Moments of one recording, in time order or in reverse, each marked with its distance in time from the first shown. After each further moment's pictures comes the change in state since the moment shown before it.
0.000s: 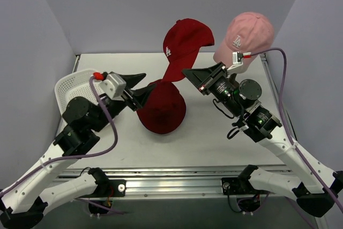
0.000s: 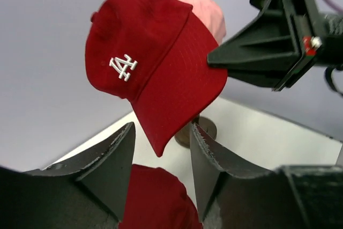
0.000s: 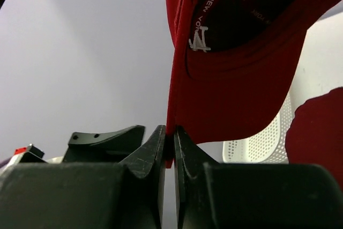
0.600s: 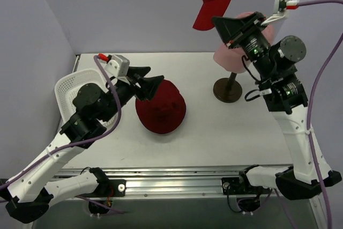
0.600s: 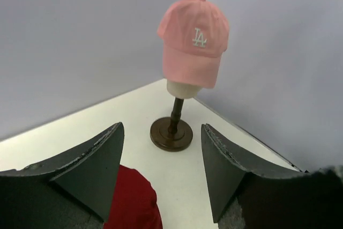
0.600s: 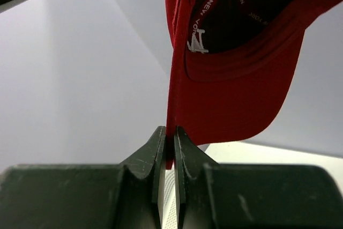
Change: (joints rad) left arm 0.000 0.084 0.125 -0.067 -0.100 -0.238; right arm -0.254 0.209 0.580 -0.161 -0.161 -0.481
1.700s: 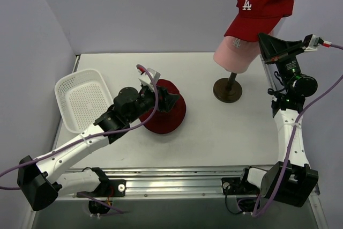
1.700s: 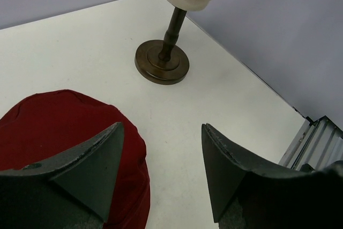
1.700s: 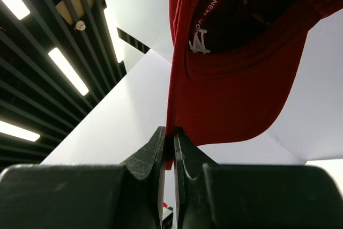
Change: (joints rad) left arm 0.000 0.182 -0.255 0.135 0.058 -0.131; right arm -0.777 -0.044 -0.687 1.066 -0.516 1.065
